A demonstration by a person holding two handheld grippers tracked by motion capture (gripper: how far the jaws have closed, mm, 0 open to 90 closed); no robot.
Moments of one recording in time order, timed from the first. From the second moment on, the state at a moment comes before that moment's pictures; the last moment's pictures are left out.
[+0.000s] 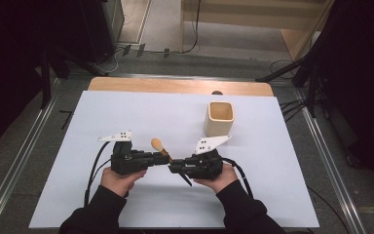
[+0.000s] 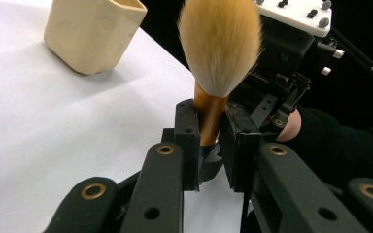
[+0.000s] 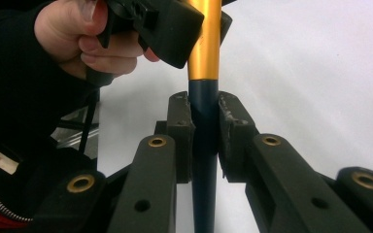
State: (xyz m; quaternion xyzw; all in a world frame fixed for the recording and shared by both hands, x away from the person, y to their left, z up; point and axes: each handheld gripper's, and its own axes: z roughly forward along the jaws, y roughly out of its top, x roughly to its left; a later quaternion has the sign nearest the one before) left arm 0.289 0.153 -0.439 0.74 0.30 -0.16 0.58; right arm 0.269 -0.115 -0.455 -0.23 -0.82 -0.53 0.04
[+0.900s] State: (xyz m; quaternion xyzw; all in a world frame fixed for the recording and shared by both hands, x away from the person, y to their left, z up) left arm 0.297 0.155 -0.395 0.85 0.21 -0.12 0.47; right arm 0.265 -0.106 -0.454 -0.22 -0.81 -0.54 0.05
